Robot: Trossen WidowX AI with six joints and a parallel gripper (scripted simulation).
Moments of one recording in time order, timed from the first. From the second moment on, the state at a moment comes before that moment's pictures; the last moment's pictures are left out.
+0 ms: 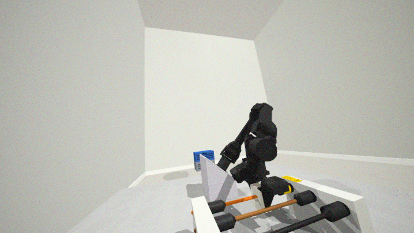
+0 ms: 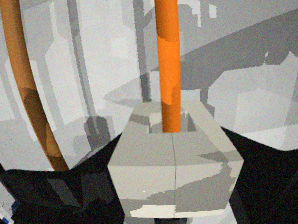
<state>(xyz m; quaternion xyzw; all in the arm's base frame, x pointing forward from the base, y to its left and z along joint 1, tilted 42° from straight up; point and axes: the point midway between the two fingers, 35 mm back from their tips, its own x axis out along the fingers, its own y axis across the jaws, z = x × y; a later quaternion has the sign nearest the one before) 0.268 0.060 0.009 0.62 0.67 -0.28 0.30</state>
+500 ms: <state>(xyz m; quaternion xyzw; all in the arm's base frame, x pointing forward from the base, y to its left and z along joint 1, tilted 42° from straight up) 0.268 0.061 0.009 0.65 0.64 -0.27 0.31</state>
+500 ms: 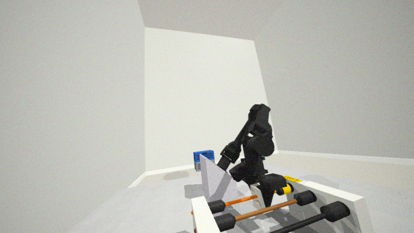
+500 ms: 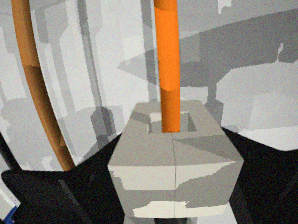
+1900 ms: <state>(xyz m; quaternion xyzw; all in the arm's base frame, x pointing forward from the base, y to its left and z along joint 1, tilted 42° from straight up) 0.268 0.062 0.008 0.65 0.64 -0.27 0.32</state>
